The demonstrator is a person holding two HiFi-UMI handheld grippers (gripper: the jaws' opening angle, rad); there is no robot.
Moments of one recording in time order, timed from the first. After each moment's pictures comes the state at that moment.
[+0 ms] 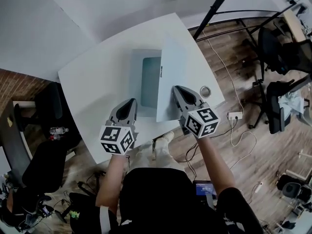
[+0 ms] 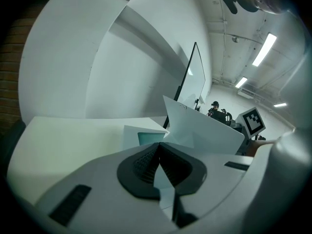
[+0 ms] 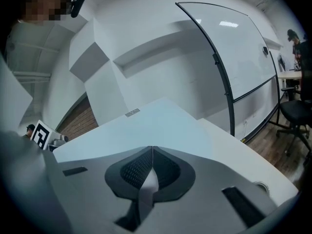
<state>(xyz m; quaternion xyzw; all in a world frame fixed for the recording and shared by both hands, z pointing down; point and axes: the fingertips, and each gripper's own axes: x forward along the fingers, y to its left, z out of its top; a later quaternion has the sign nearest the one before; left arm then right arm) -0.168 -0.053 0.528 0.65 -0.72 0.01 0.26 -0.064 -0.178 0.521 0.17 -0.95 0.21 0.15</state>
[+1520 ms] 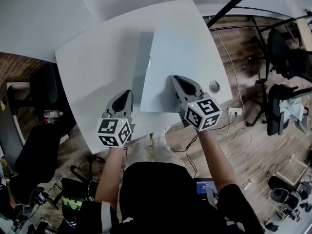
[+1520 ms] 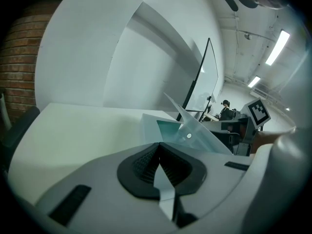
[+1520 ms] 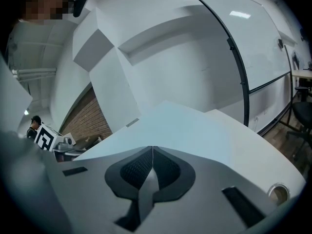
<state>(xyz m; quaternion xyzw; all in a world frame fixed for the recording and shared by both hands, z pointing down) -0.203 -0.024 0.588 0.60 -0.75 0.01 0.30 -0.110 -0.160 0.559 0.12 -0.95 0.20 0.19</state>
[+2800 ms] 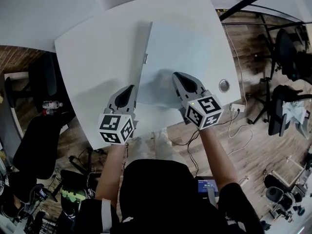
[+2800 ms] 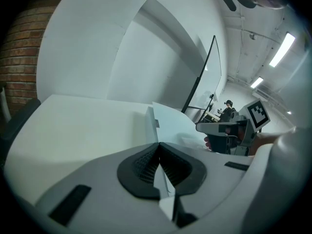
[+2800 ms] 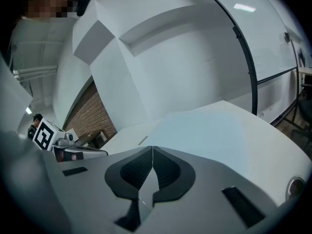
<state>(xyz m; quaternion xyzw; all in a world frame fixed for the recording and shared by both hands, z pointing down) -0.214 -0.019 0.620 0.59 -0.74 0.02 0.32 -0.135 -0.145 0.599 0.09 -0.95 0.21 0.22</state>
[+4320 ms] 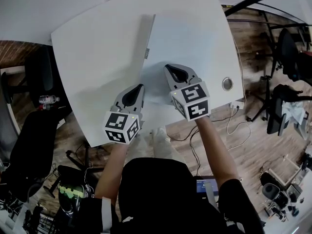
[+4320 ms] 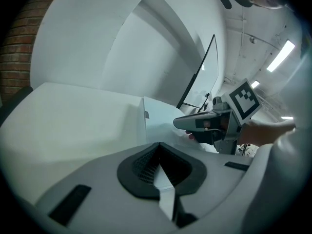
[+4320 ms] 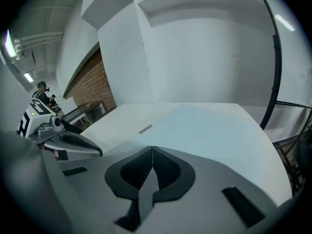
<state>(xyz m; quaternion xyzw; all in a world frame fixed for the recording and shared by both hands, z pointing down) -0.186 -0.027 0.641 0.61 -0.71 0.01 0.34 -0.174 -0.128 0.630 0.06 -0.93 0.11 0.35</state>
